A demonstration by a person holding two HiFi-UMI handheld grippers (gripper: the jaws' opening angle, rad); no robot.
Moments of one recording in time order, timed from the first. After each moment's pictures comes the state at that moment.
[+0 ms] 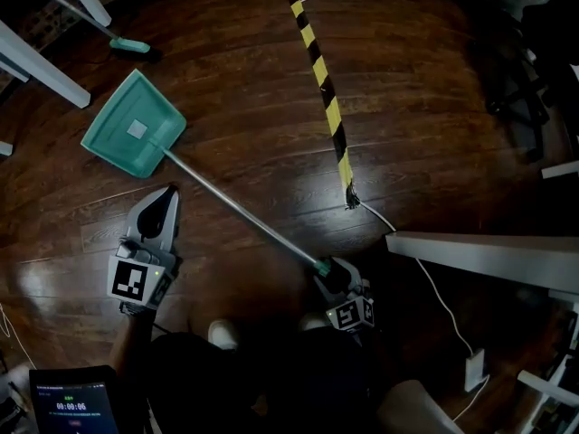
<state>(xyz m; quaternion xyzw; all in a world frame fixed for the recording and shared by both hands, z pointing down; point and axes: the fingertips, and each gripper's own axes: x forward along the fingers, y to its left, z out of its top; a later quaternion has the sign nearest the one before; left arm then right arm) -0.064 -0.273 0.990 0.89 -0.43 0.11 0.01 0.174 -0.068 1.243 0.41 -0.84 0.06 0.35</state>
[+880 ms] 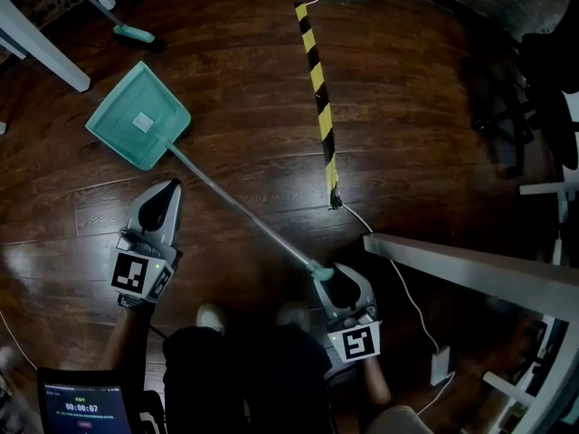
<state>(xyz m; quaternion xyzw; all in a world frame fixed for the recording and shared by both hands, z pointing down) -0.062 -0.286 0.934 0.90 -0.44 0.04 0.03 0.165 -0.095 1.017 0.45 -0.85 0.01 0.27</state>
